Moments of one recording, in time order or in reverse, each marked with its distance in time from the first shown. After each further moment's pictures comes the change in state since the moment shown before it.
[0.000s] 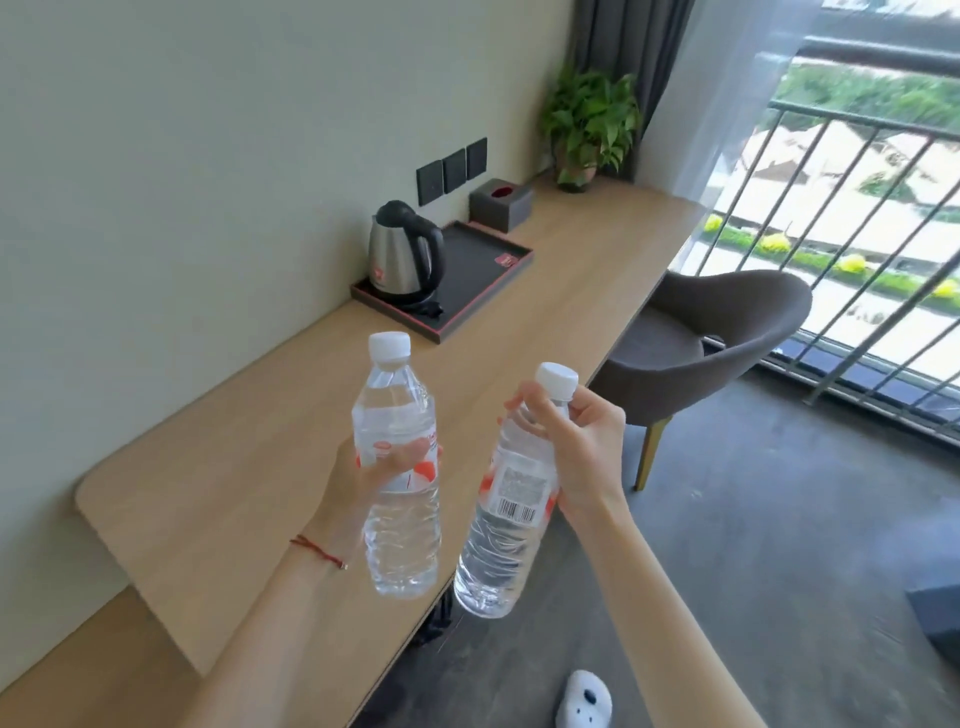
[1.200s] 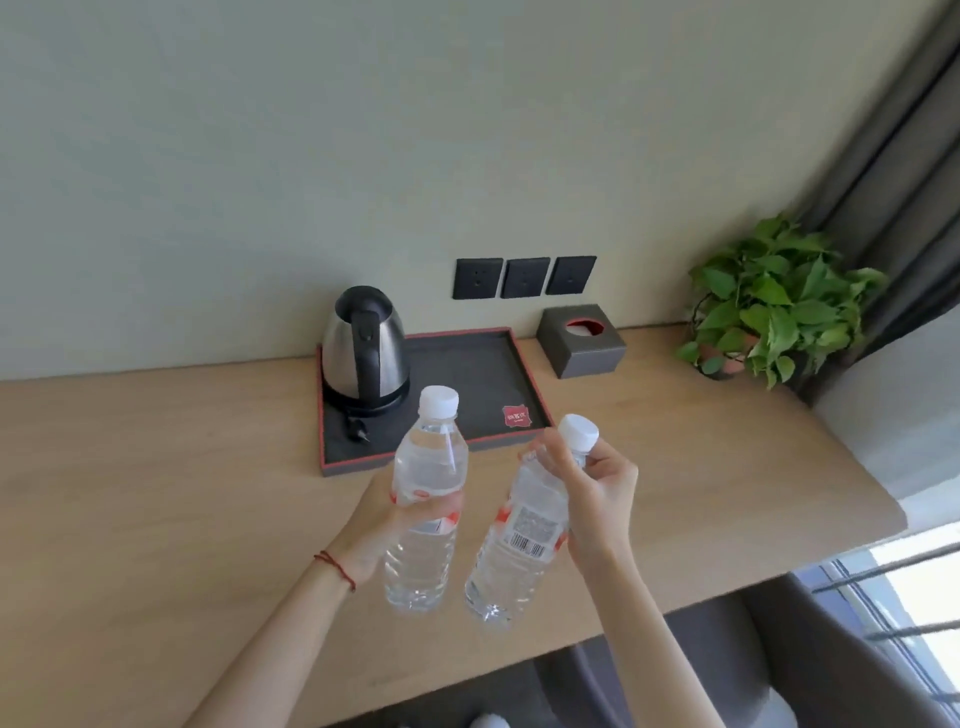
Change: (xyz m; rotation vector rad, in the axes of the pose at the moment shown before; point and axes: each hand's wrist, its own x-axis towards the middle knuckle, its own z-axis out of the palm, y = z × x) left_hand 0.408 -0.023 0.217 -0.130 0.465 -0.054; right_hand 0.536 0.056 -0.081 -0.080 -0.607 0.109
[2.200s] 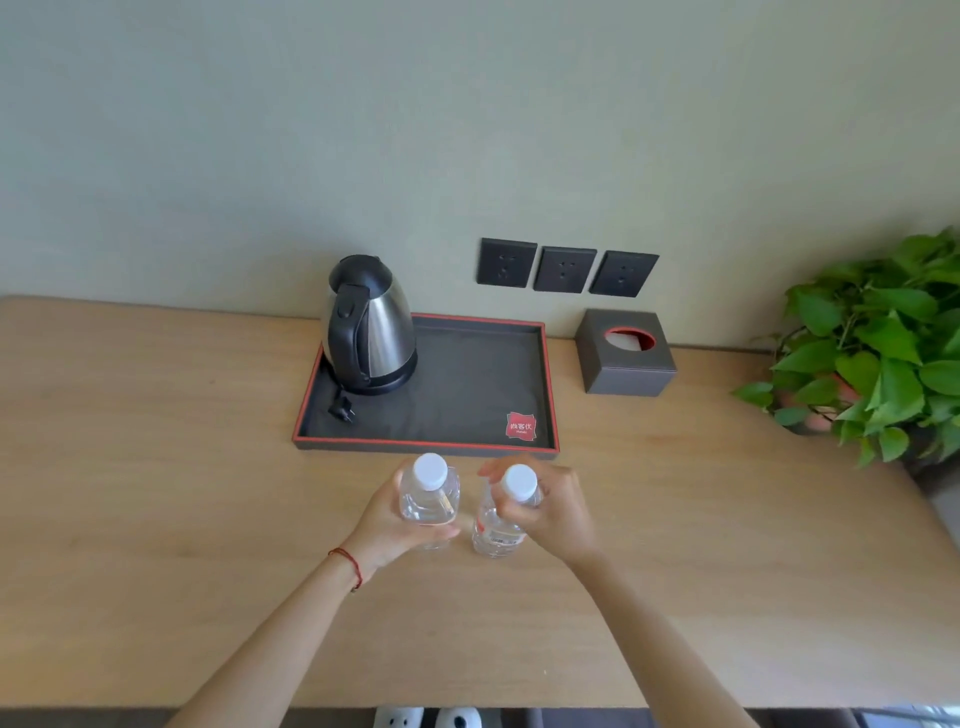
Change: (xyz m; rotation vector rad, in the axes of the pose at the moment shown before) left_hand 0.080 -0.078 0.062 0.163 0.340 -0.138; right_hand 0.118 0.087 -0.056 -0.472 -0.694 -0.212
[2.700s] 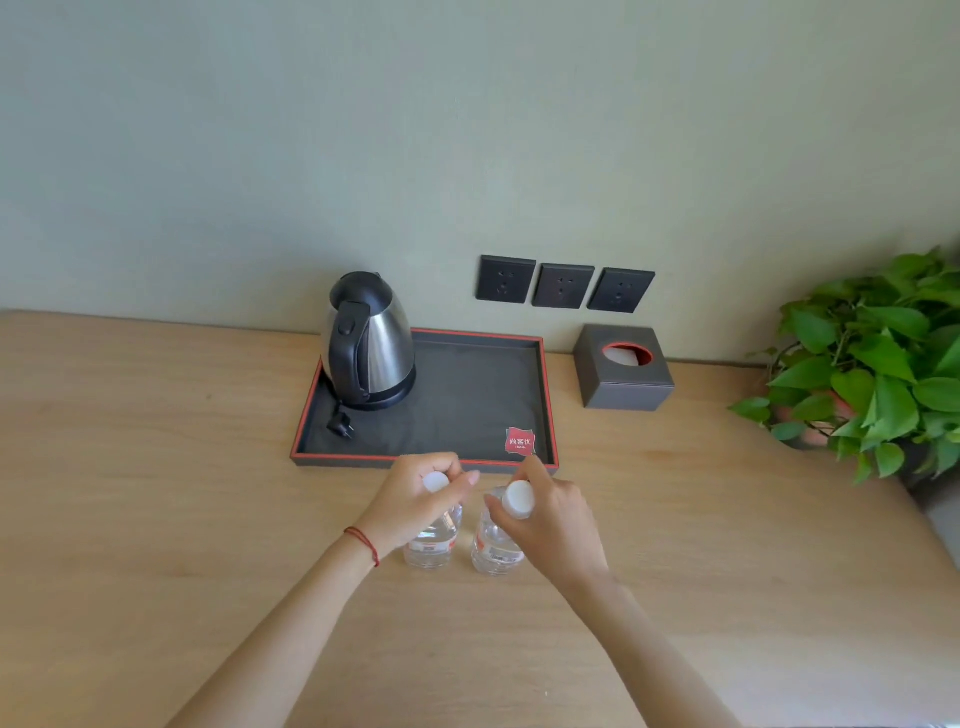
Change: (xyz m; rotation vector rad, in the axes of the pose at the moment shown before) left_hand 0.005 0.069 0.003 0.221 -0.058 0.346; right_hand 0.002 -0.026 0.004 -0.478 0.071 0.194
